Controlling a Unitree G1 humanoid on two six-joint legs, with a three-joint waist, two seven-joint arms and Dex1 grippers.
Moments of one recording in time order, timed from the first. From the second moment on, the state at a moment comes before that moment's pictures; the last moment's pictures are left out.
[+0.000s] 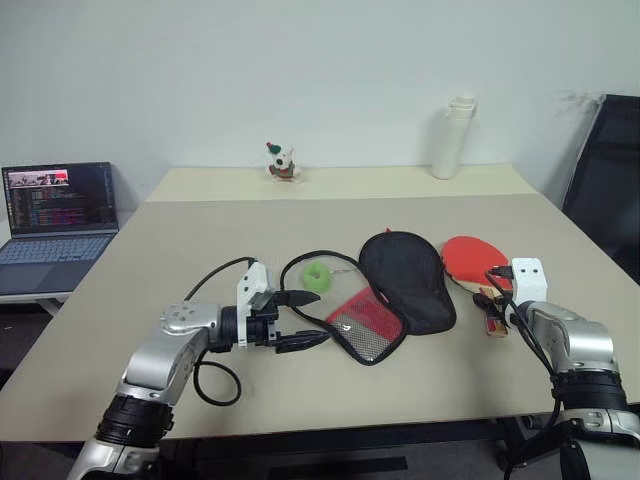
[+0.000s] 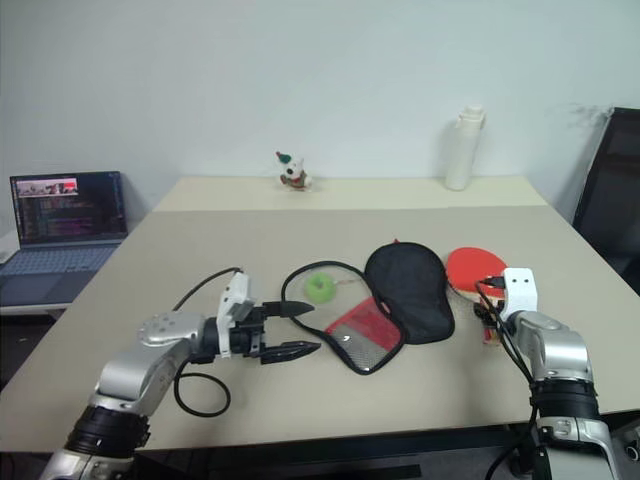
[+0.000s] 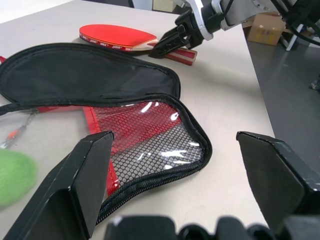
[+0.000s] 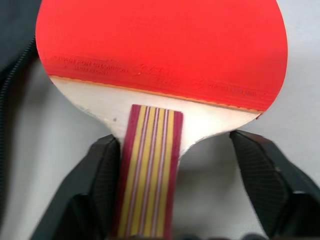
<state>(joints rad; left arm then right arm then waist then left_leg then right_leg) -0.42 0.62 -0.05 -0.01 -0.44 0.36 -1.17 -0.57 -0.47 -0.23 0.30 0.18 0.82 0.25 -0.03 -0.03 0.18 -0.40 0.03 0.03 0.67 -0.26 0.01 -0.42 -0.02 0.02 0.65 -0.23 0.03</state>
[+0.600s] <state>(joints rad) -0.40 0.63 -0.03 -0.04 -0.45 0.38 -1.15 -0.66 -0.55 -0.25 0.09 0.23 0.90 0.26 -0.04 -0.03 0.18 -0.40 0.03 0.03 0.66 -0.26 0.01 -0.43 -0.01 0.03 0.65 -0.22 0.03</state>
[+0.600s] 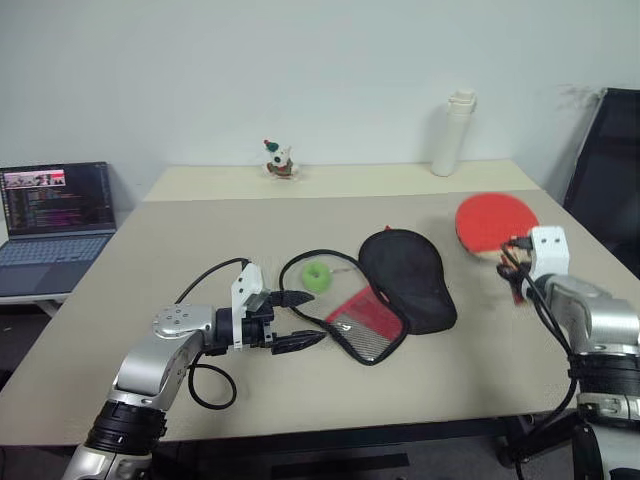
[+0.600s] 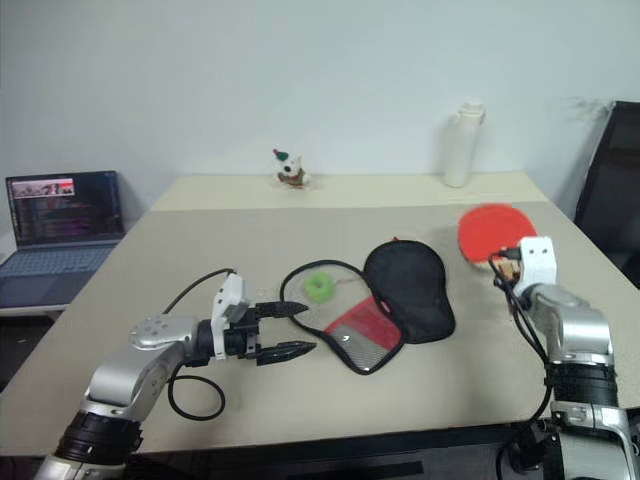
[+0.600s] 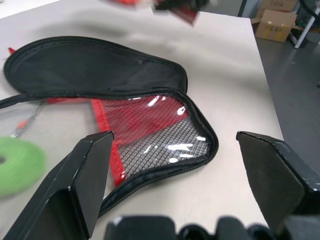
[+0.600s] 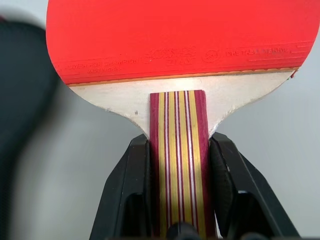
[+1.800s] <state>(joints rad) -0.39 0.63 -0.03 -0.05 -0.45 0.36 -1.15 -0.65 -0.27 -0.04 0.14 0.24 0.95 0.23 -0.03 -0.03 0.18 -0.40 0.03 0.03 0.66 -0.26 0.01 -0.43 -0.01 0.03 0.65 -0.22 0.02</state>
